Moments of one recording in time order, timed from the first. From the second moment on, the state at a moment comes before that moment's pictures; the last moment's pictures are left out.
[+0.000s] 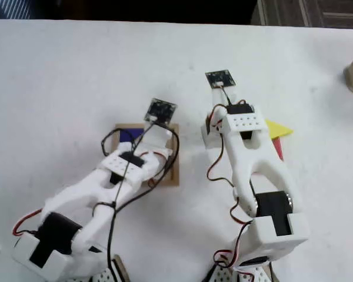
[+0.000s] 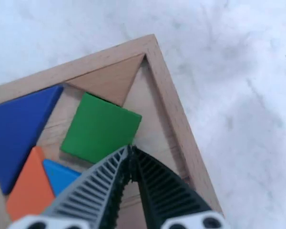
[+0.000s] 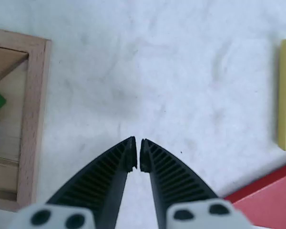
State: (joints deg) left arm 20.8 -6.2 53.7 22.0 8.7; right arm -10.0 6.1 20.3 58.2 8.7
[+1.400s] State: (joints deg) left arm 13.6 -13.0 58.8 34.8 1.5; right arm -10.0 6.5 20.3 58.2 8.7
